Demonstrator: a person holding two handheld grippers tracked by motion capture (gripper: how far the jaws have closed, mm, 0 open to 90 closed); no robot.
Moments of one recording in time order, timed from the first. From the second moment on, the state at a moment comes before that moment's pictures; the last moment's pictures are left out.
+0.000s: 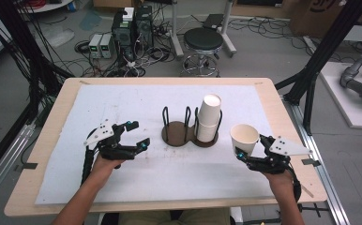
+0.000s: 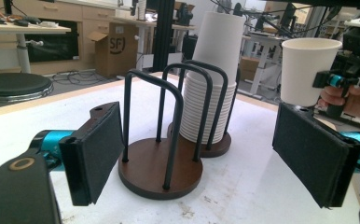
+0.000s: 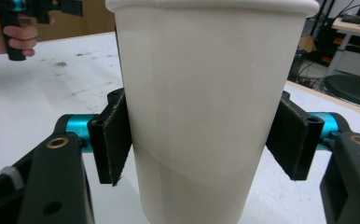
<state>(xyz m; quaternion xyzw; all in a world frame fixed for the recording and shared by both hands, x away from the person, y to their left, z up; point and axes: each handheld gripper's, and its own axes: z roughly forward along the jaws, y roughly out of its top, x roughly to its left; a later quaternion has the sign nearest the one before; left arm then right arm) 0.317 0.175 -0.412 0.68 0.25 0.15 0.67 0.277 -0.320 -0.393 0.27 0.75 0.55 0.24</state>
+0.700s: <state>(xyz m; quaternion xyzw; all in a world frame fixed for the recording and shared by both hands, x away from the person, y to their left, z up) 0.317 0.179 -0.414 0.68 0.26 0.15 0.67 0.281 -0.331 -0.396 0.30 0.73 0.55 0.27</state>
